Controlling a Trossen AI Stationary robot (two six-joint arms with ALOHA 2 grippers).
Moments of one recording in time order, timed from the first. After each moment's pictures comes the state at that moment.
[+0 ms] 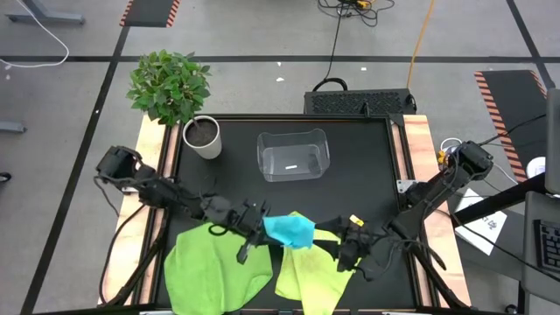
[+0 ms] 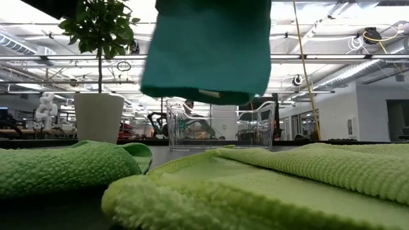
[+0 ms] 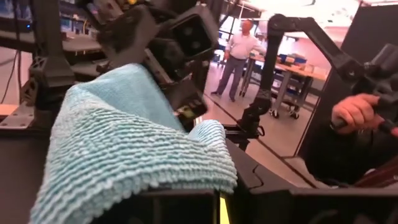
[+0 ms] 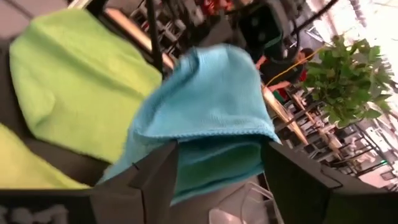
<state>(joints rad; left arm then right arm) -0.36 1.60 0.76 0.89 0.07 -0.23 0.75 1.41 0.82 0.32 0.92 -0.53</state>
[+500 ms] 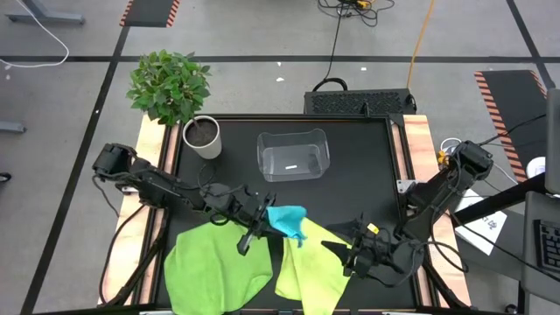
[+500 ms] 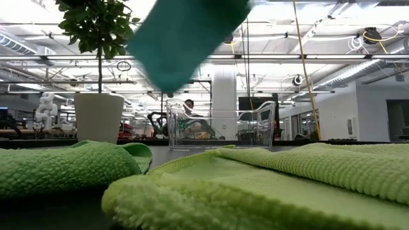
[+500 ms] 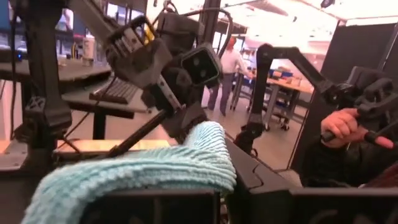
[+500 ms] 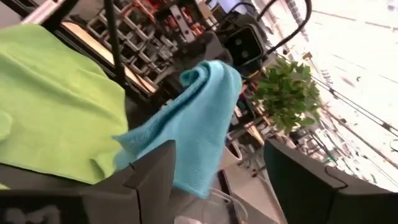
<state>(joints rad) -0.28 1.54 0.85 0.83 0.18 -0.21 0.87 1.41 0.82 0.53 1.16 -0.74</state>
